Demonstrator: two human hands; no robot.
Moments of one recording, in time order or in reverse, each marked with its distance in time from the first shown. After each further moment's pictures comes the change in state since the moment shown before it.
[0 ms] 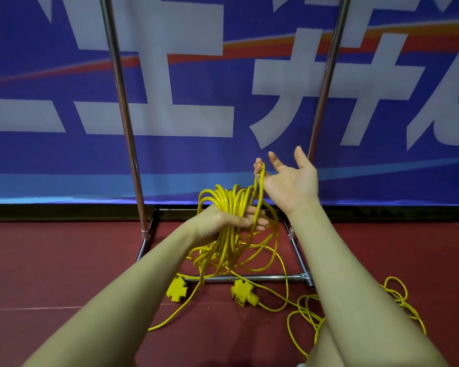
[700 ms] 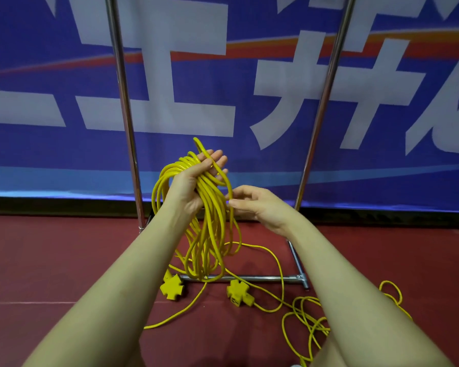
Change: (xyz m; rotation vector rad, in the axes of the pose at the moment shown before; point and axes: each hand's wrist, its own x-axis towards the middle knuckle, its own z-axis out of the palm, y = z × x) left_hand 0.009 0.045 -0.016 -0.673 0.459 0.391; right_hand 0.001 0.032 -0.033 -1.293 -0.285 0.101
